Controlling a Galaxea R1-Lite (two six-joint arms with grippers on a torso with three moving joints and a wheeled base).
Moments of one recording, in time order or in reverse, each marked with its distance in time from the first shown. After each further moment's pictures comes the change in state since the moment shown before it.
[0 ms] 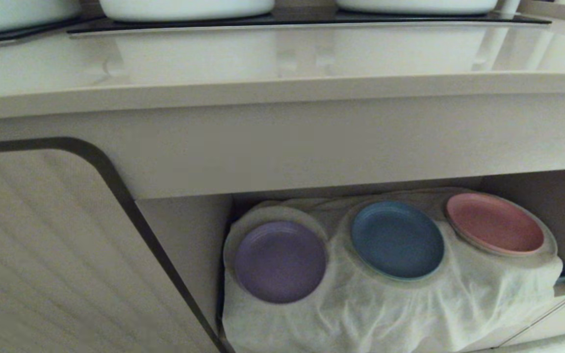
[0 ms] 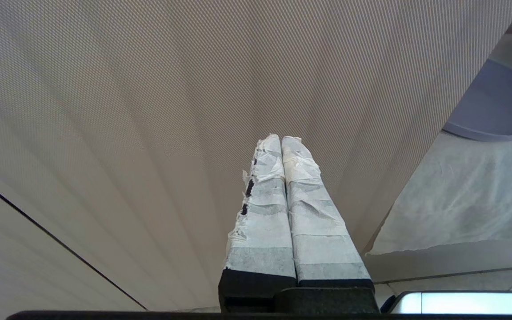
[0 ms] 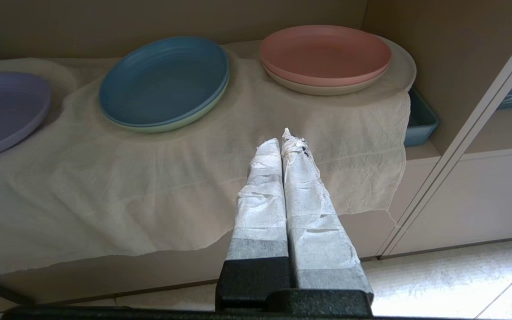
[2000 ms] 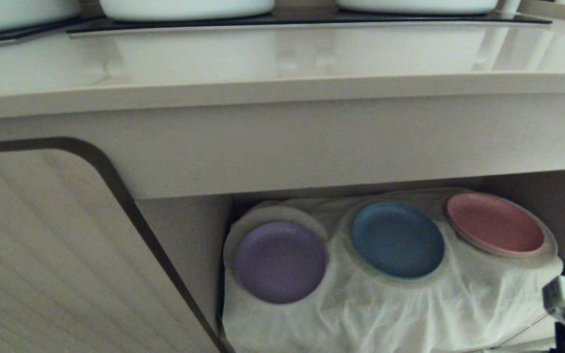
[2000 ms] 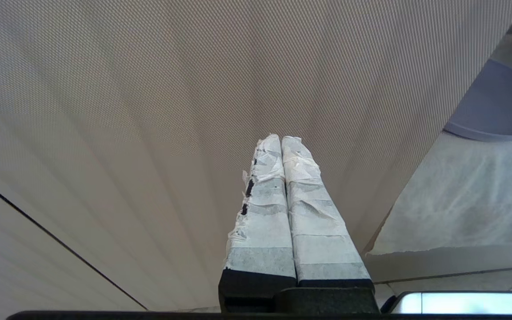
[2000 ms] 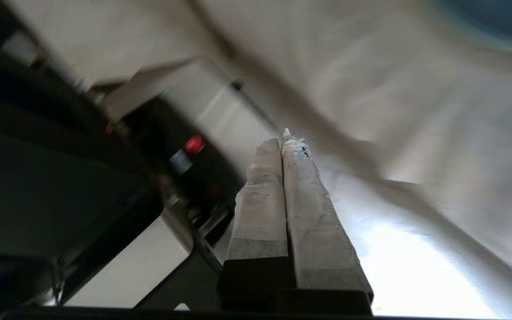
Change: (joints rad) left arm 0.000 0.000 0.000 0.000 0.000 0.000; right arm 0.244 1.126 -0.299 -0.053 0.594 -0.335
